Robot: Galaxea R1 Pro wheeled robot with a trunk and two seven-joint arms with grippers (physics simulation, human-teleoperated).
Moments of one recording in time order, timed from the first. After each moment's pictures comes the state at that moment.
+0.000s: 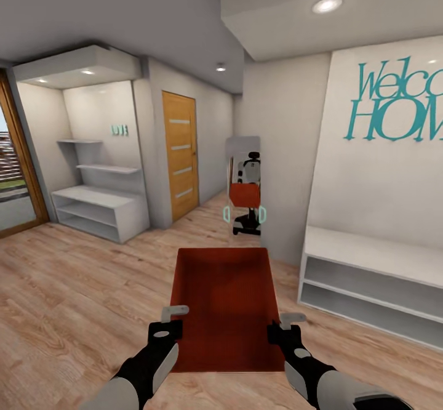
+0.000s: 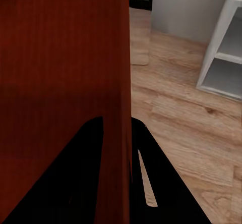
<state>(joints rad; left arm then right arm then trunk) -0.58 -0.13 -0.22 -0.45 0.21 0.13 0.40 -0.69 0.08 0.06 -0.03 -0.03 -0.34 -0.09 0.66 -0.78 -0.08</state>
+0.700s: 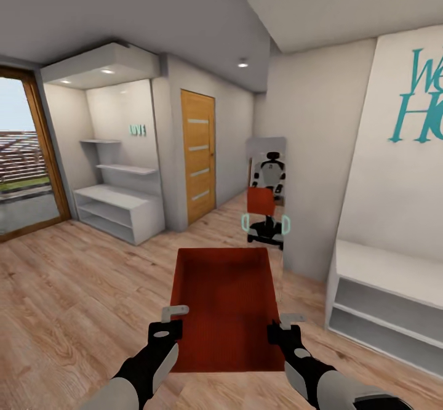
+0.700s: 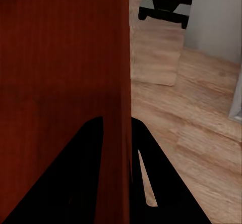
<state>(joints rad) -0.58 -0.13 -0.22 -0.45 0.21 0.13 0.40 -0.69 0.08 0.06 -0.03 -0.03 -0.34 -0.09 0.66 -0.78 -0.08</state>
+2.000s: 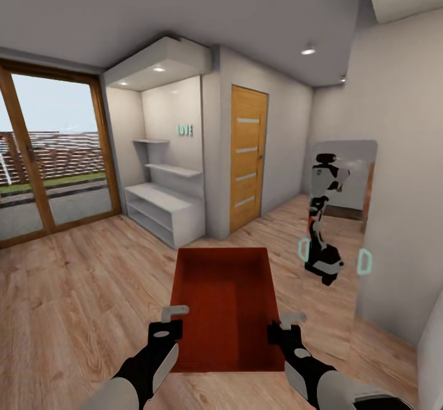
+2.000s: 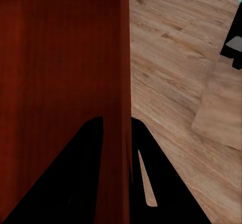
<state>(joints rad) -0.58 -0.13 -0.22 -0.45 0.21 0.13 0.40 -0.69 0.08 0.06 -0.03 -0.03 -0.34 -0.09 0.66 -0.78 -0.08</state>
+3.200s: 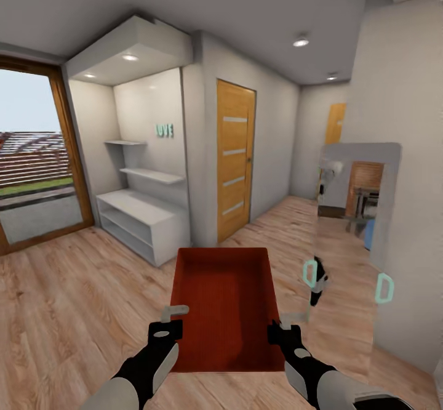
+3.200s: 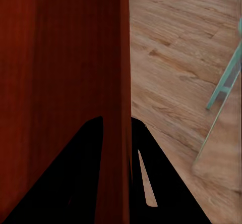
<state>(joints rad) -0.58 -0.13 -0.22 -0.45 0.21 0.13 0.40 -0.69 0.08 0.06 -0.03 -0.03 -0.34 -0.09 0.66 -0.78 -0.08</state>
